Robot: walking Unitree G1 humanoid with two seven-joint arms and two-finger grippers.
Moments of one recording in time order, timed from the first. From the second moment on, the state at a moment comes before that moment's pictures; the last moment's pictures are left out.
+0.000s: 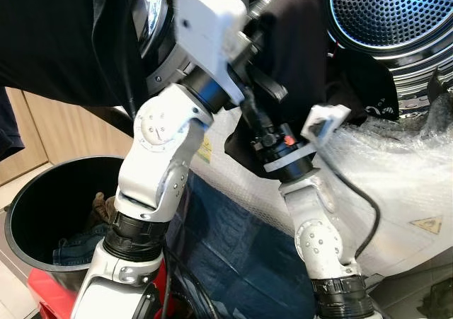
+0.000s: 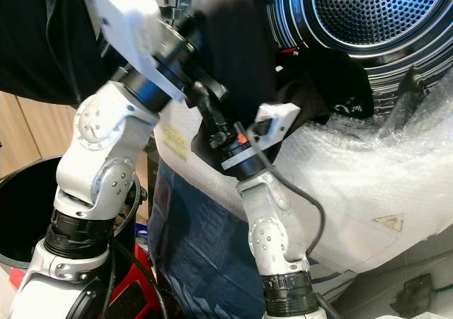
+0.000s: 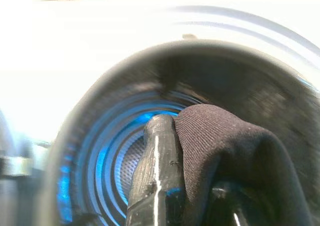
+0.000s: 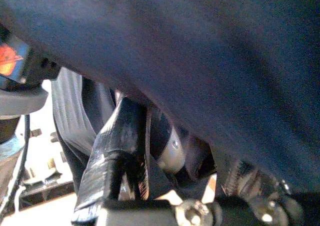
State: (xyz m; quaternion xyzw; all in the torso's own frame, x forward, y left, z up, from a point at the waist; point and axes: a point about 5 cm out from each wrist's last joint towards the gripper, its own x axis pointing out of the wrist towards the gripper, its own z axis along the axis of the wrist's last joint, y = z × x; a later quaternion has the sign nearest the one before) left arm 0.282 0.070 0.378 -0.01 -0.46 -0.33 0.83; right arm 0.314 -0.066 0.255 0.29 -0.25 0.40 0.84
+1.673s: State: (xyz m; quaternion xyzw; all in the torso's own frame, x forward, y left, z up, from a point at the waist) left arm 0.263 0.065 0.361 -0.05 -0.37 -0.42 0.83; right arm 0.304 -0.039 0.266 0.31 -0.24 0.50 0.77
